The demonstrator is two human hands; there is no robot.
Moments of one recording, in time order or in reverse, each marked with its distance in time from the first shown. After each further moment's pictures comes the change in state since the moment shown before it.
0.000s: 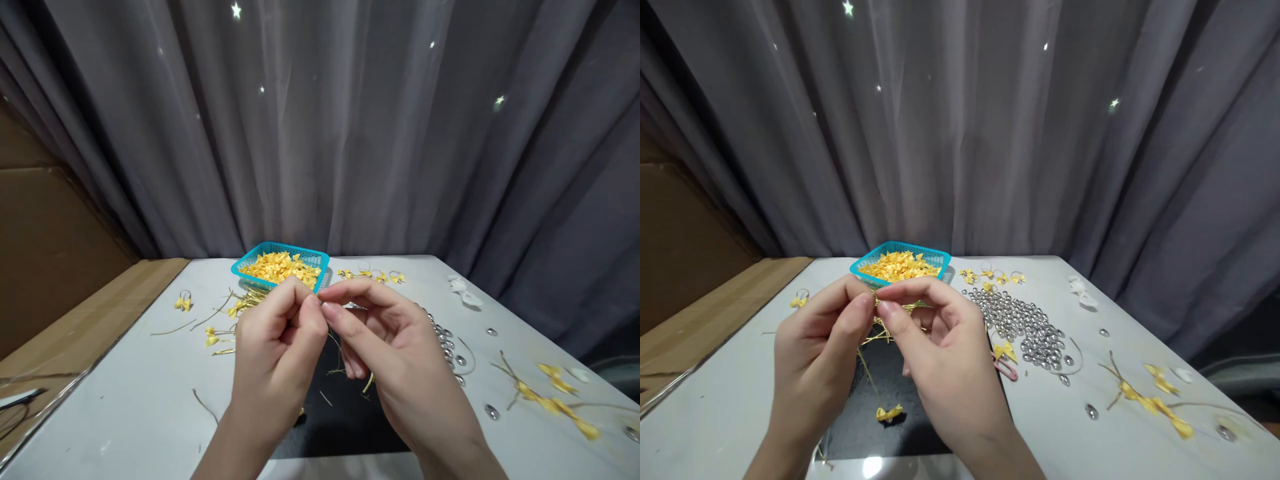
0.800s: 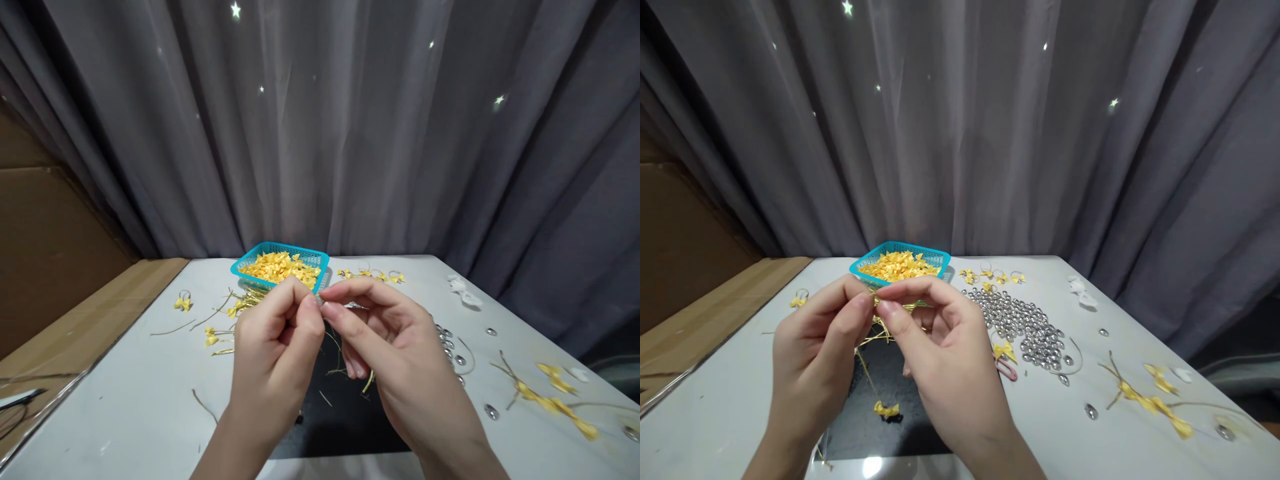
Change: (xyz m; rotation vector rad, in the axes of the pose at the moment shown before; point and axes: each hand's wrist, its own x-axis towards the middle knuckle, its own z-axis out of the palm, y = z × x) left_hand 0.002 -0.003 -0.004 0.032 -0.045 0.053; right_hand 0.000 0.000 -0.001 0.026 0.003 -0.007
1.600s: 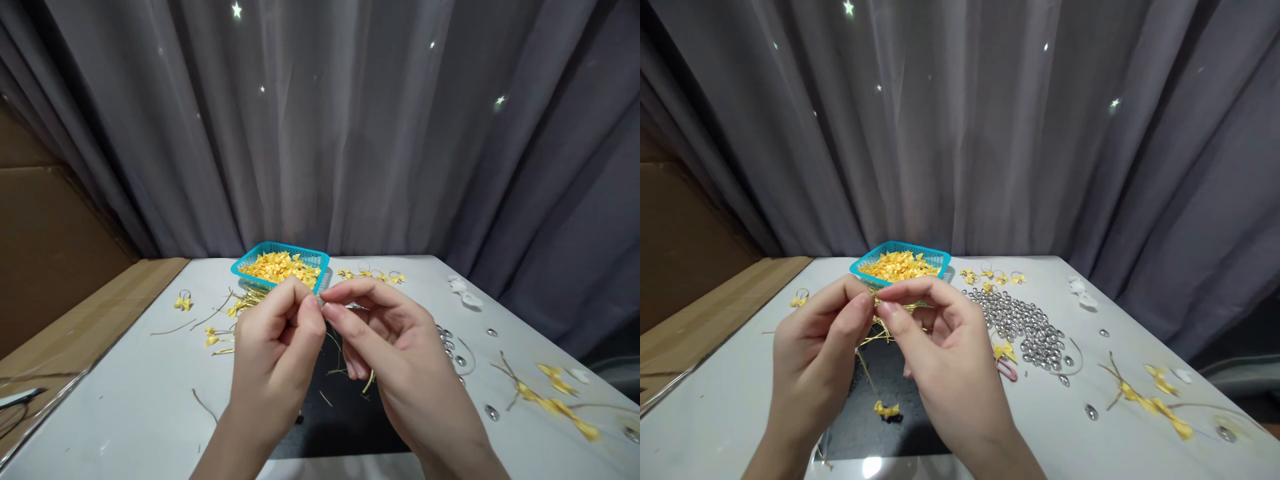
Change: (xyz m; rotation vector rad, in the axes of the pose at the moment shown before) left_hand -0.003 0.008 0.006 -0.059 0.101 -0.123; right_hand 0.001 -0.003 0.001 -0.012 0.000 0.018
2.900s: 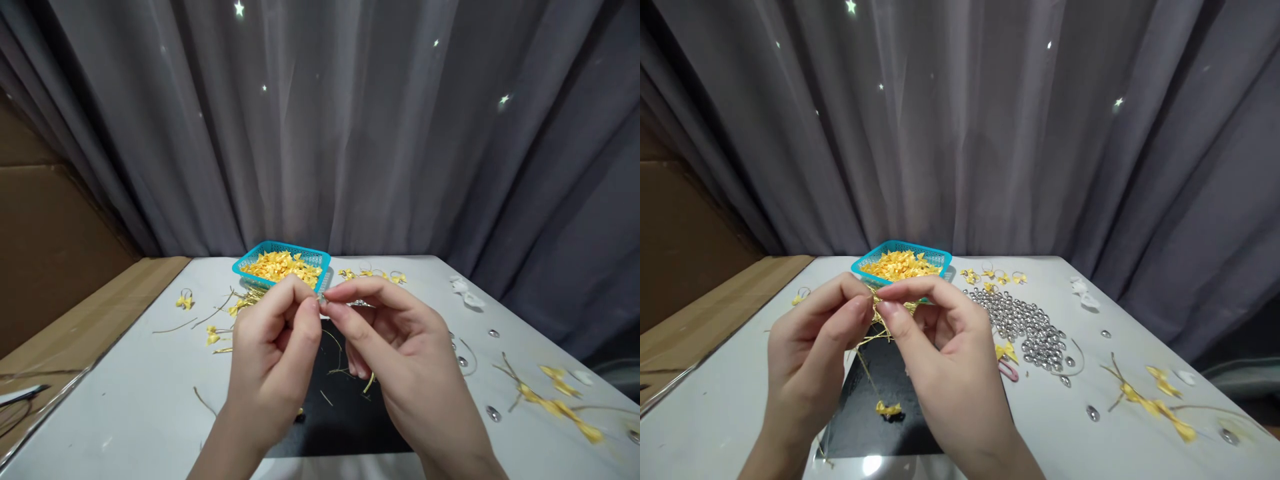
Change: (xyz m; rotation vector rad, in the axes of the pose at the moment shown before) left_hand 0.005 -0.005 -0.010 -0.019 -0.141 0.113; right_hand 0.000 -0.004 0.004 -0.076 0.055 -0.119
